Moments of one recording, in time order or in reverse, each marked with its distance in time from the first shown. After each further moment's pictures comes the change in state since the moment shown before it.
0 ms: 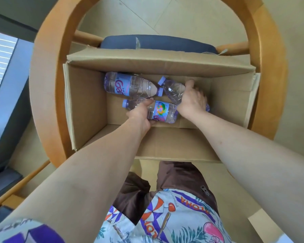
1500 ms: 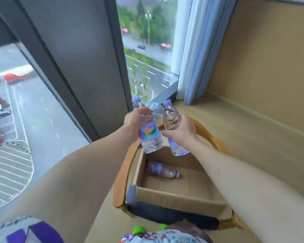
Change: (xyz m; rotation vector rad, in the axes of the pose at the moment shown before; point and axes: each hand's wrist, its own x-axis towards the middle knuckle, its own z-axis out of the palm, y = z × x) left_hand -0.335 0.124 -0.199 -0.009 -0.461 0.968; right_hand -0.289 -0.162 -0.190 0.572 0.526 -0.472
